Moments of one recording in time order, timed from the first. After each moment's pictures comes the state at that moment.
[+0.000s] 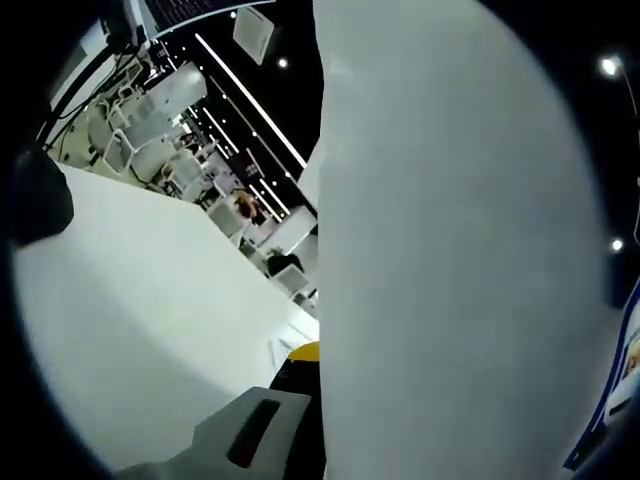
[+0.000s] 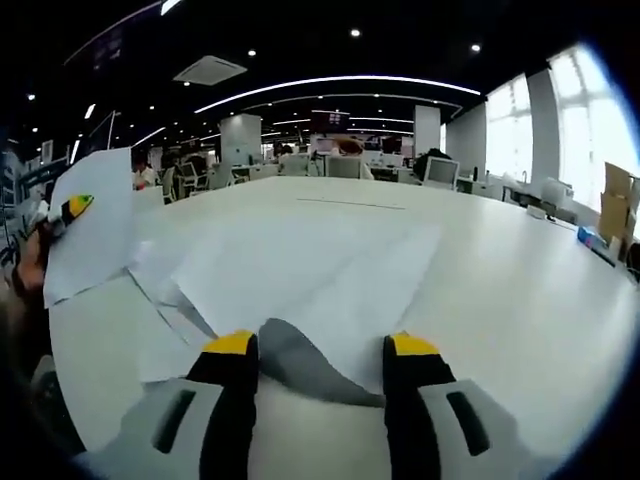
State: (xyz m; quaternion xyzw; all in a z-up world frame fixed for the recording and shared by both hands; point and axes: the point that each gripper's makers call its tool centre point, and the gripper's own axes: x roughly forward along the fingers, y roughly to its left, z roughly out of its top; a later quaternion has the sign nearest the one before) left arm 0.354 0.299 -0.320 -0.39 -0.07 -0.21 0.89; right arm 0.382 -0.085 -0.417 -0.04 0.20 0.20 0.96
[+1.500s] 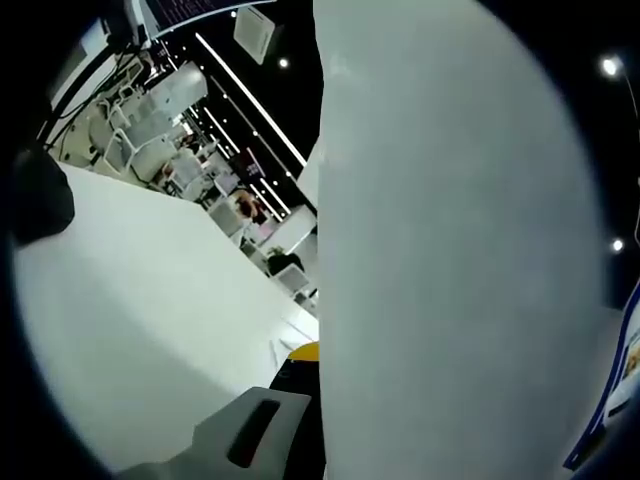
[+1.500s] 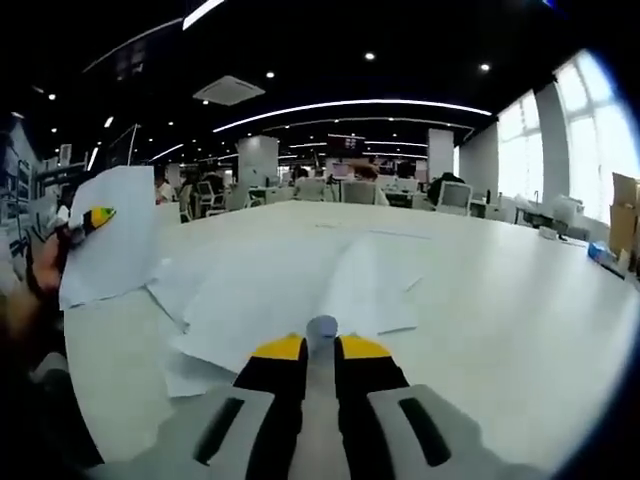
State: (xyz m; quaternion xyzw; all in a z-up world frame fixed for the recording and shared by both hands) left arm 0.354 0.299 -0.322 -0.40 -0.07 -0.21 0.89; right arm 0.385 -0.082 -0.398 -0.03 0.15 0.24 0.96
